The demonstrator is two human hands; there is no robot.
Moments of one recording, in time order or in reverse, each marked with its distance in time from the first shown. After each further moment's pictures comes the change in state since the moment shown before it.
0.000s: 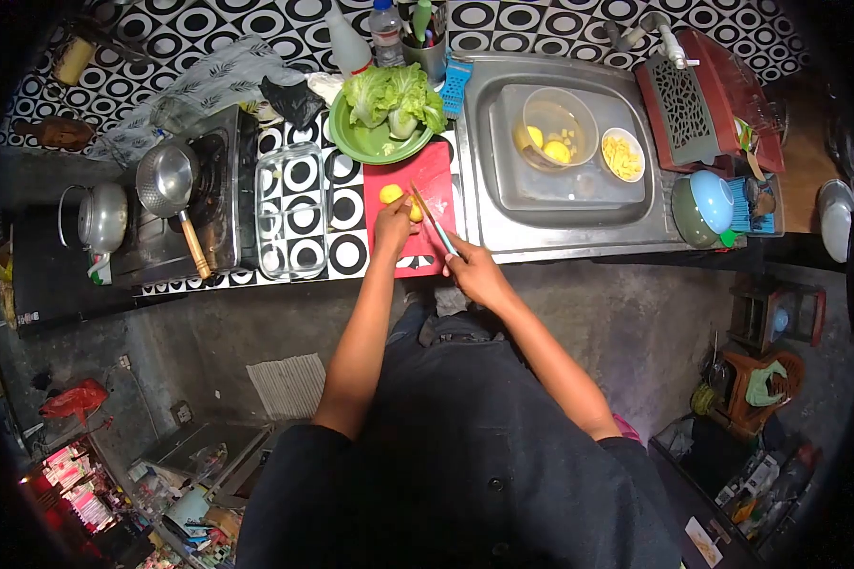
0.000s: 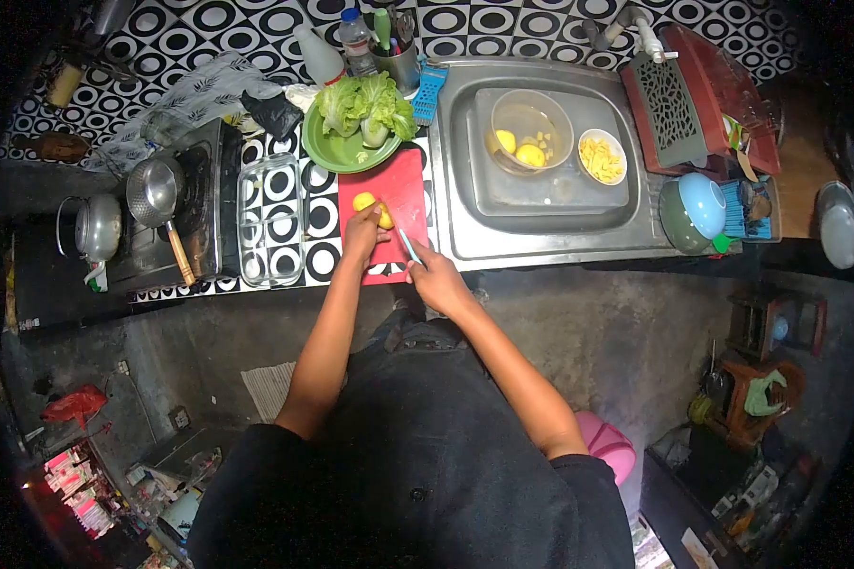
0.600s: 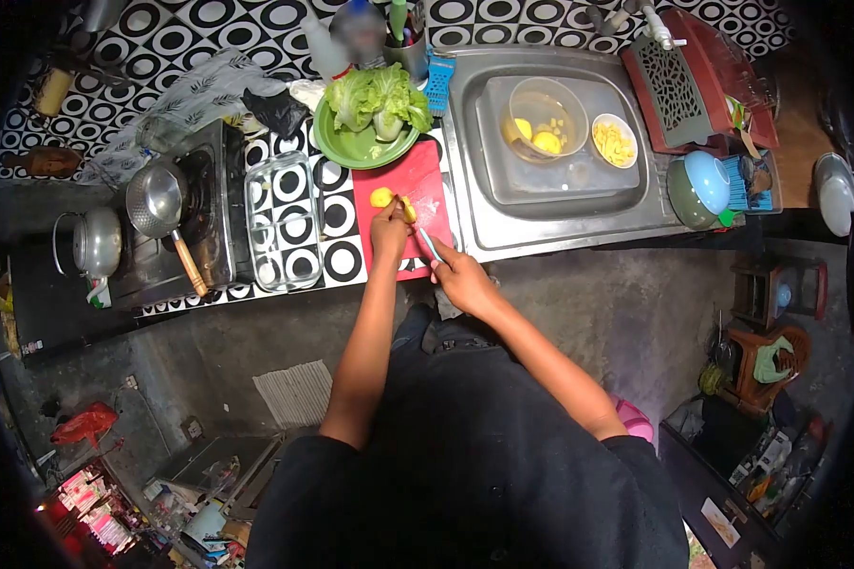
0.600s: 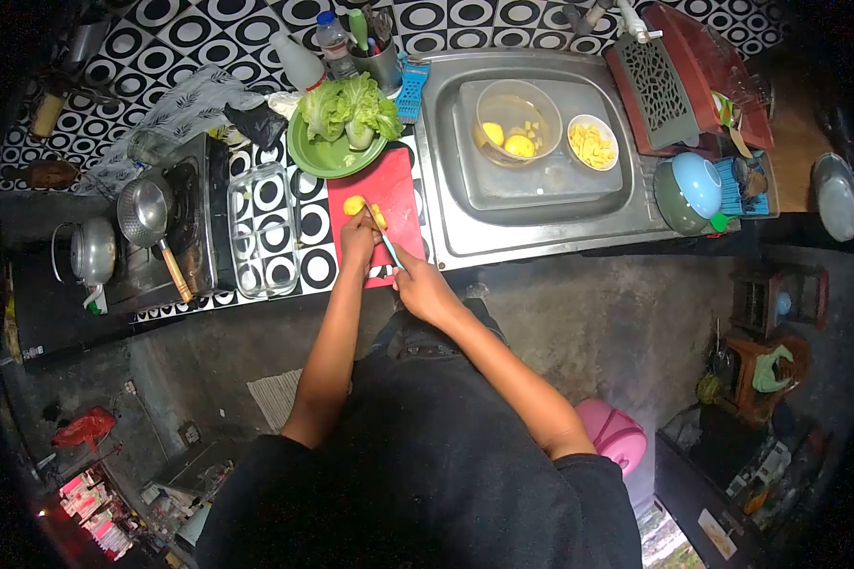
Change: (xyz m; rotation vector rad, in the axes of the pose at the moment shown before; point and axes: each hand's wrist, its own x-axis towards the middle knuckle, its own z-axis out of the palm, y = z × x) left_hand -0.007 -0.004 0.013 -0.106 0.055 0.038; right_hand -0.006 -0.003 0.019 -0.025 0.038 -0.080
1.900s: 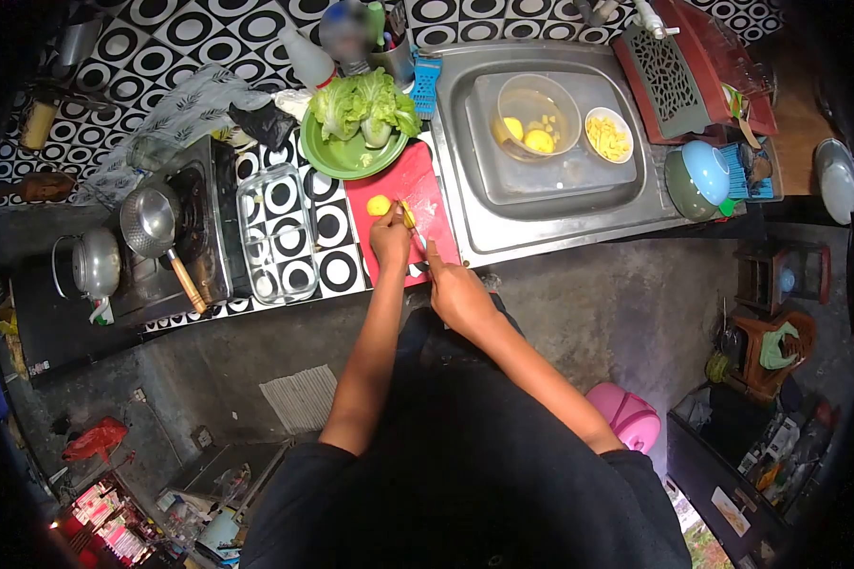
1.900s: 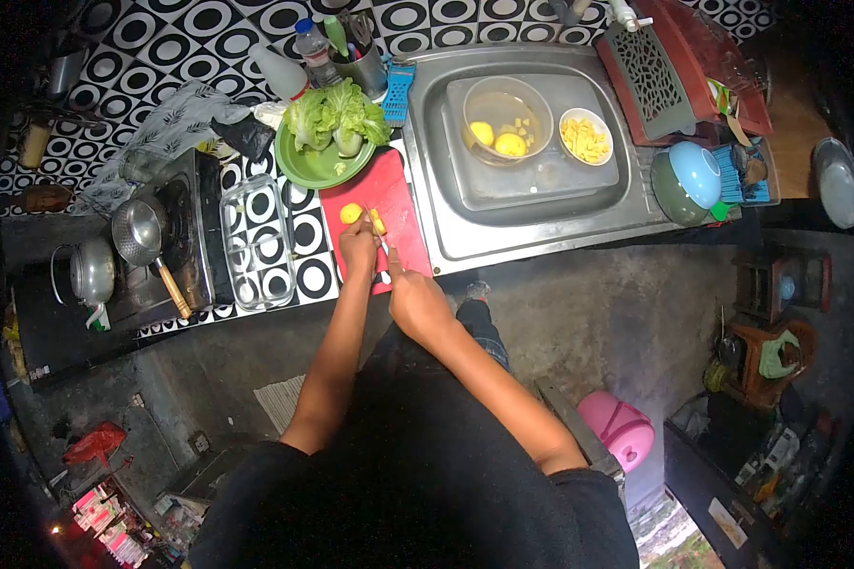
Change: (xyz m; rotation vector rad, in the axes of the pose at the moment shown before) left_hand 0.005 -0.011 0.017 0.063 0.141 0.069; right_hand -0.007 -0.009 0.002 -0.529 0.088 -0.092
